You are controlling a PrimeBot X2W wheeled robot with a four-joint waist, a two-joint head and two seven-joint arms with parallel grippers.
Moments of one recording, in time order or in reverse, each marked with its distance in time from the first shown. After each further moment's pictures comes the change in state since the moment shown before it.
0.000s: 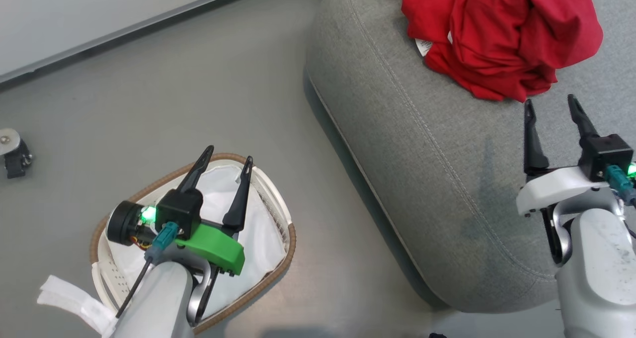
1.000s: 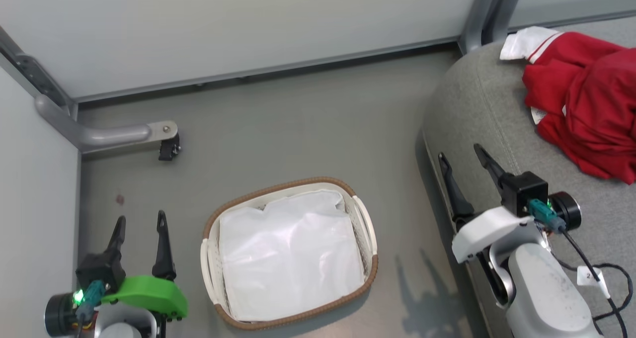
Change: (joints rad) left arm 0.208 -0.088 0.411 0.031 0.051 0.016 0.000; right arm 0.063 0.031 0.286 0.076 0.177 0.000 0.000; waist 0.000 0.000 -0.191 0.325
